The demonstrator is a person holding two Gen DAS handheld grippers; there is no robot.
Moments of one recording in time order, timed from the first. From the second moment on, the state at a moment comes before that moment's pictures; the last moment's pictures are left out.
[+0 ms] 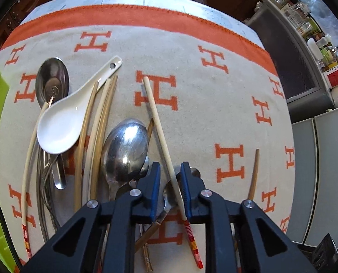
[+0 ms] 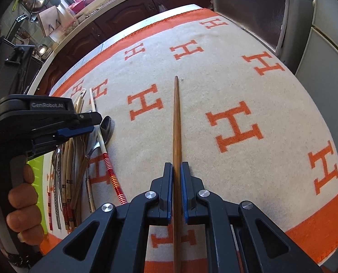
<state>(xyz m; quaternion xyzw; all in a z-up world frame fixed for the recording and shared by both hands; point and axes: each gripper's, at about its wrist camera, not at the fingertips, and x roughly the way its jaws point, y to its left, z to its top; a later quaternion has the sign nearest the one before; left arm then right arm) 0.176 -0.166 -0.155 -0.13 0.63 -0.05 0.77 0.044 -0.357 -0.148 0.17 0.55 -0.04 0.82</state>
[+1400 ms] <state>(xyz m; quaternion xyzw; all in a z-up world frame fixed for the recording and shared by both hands) 0.057 0.051 0.032 -0.07 0.50 -0.07 0.86 0.057 -0.154 -0.035 0.12 0.55 0.19 0.81</state>
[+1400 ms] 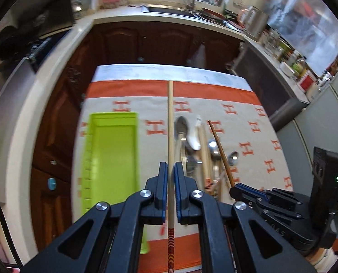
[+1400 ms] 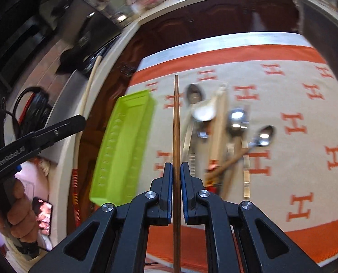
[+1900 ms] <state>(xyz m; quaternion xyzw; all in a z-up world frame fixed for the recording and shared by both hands) 0.087 0.134 -0.047 -0.03 0.53 0.03 0.84 0.114 -0.003 -0.077 0.17 0.60 0.22 0.75</state>
